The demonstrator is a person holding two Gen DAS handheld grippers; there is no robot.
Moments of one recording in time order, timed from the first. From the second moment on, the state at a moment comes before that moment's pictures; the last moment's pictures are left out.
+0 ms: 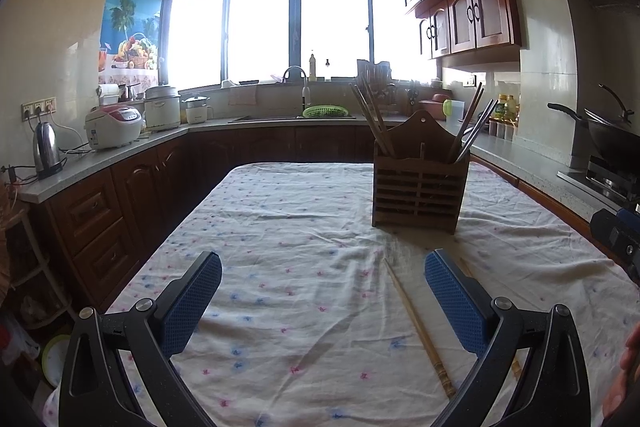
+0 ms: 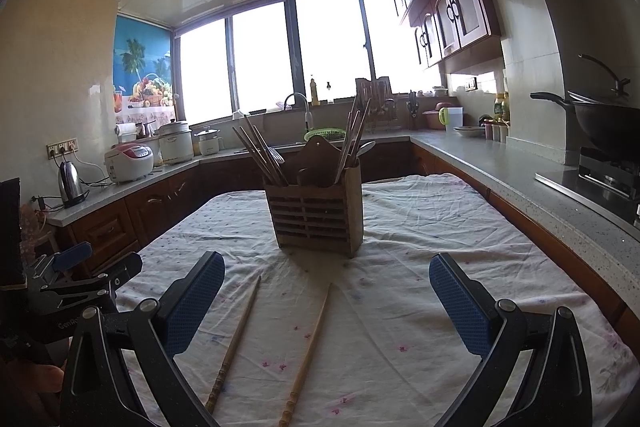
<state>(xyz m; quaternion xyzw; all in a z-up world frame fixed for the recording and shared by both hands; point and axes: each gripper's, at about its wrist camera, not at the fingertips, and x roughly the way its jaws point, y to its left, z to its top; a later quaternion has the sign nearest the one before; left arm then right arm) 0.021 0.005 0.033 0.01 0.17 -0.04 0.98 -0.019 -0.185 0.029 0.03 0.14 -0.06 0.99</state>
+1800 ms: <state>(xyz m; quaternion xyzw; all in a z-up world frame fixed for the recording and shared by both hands) 0.026 -0.001 0.037 0.01 0.17 -0.05 0.98 -0.017 -0.186 0.031 0.04 0.14 -0.06 0.99</state>
